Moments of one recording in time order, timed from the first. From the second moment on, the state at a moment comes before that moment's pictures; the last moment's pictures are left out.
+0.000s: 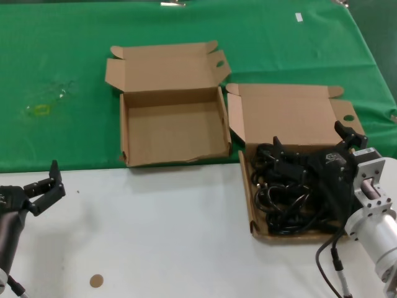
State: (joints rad) left arm 0.00 -0.30 1.60 -1.60 -1.80 0.00 0.00; right arm 0.04 0.30 -1.62 1.57 1.78 -0.02 0.00
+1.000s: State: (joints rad) left arm 0.00 -0.30 1.60 -1.60 -1.80 0.00 0.00; right arm 0.04 0.35 -1.67 1.59 1.82 0.02 0.02
